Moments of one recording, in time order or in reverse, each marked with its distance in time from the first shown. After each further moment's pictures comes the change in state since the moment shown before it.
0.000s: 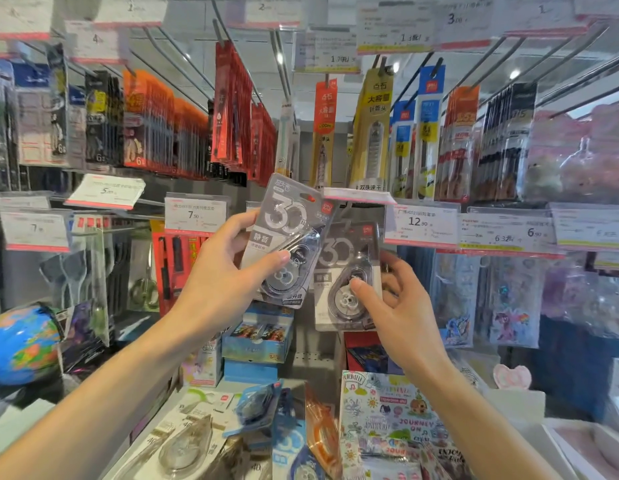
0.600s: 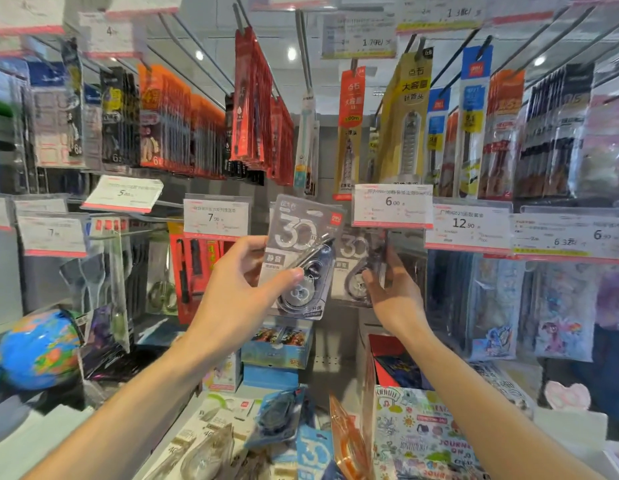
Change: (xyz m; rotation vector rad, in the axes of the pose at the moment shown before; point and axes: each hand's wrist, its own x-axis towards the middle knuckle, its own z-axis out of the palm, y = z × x) left_hand 0.005 -0.038 -0.010 0.056 0.062 -0.094; right_hand 0.085 0.053 0.046 -0.417 0.044 0.126
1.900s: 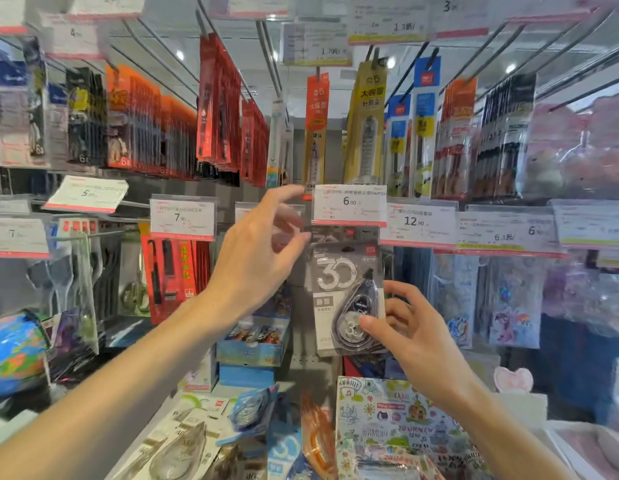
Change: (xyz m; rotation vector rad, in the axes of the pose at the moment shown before) left_hand 0.022 0.056 0.044 0.320 0.014 0.475; right_hand -0.098 0.009 -0.089 0.420 -0.240 -0.159
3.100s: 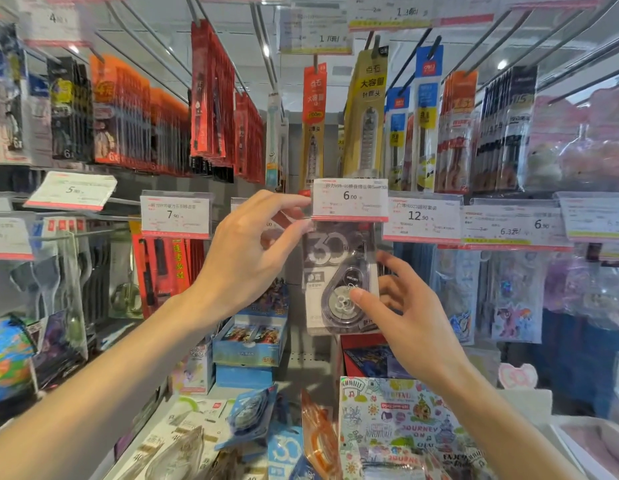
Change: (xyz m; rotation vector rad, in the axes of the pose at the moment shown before) left_hand 0.004 -0.012 -0.004 -0.059 0.011 0.099; right_hand 0.016 -0.017 0.015 -0.094 0.088 -0.076
